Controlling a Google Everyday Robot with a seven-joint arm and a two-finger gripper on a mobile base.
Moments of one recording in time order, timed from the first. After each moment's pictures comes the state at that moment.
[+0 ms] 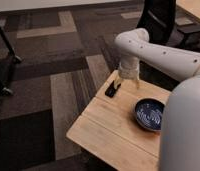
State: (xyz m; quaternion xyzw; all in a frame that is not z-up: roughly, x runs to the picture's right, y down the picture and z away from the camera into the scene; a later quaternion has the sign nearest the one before) arm 0.154 -0.015 0.737 -0.21 0.27 0.68 0.64
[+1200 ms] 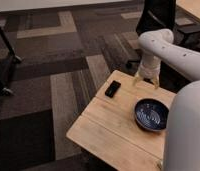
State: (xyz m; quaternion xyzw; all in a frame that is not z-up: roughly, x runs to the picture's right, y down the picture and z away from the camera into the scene) arm 0.310 -0.018 0.752 -0.17 0.30 0.76 0.56
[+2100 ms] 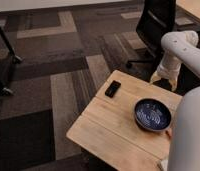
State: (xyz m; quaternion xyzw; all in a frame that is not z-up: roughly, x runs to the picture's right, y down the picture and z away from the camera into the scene) arm 0.354 -0.020 0.757 -0.15 0.30 0.79 0.51
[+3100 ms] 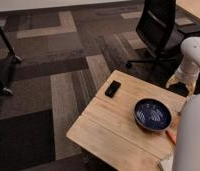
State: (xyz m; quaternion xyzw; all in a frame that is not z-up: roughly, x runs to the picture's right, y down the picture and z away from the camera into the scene) arm 0.467 0.027 0.744 -0.11 0.33 0.82 0.46
